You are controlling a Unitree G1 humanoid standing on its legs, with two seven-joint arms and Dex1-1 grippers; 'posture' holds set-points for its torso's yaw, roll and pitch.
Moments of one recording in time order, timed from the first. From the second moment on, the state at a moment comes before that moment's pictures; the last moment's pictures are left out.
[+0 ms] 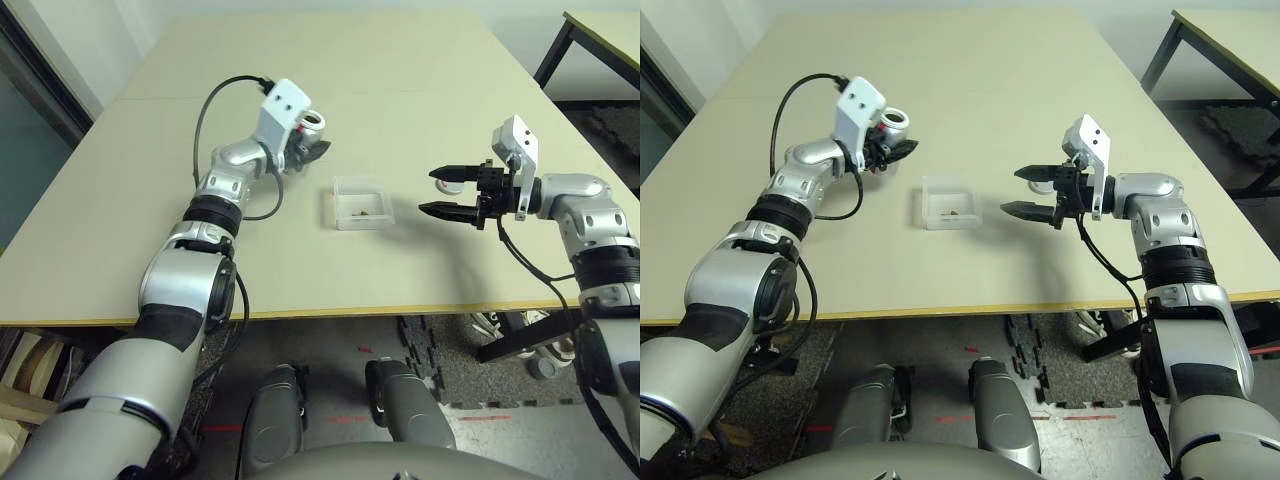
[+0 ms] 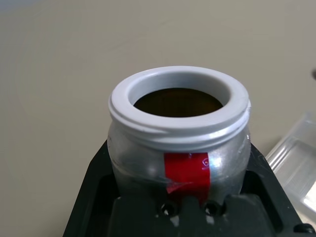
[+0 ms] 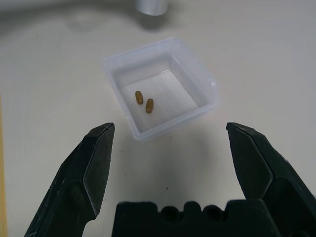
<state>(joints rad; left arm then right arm) -1.04 0.27 0.10 1.04 -0.03 0.04 -0.66 -0.73 -0.61 0.01 0.63 0.23 0.15 1.34</state>
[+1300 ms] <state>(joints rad) -0.93 0.25 0.20 1.21 -0.09 -0.22 -0.43 -0.73 -0.62 0.02 0.63 0.22 0.15 1.34</state>
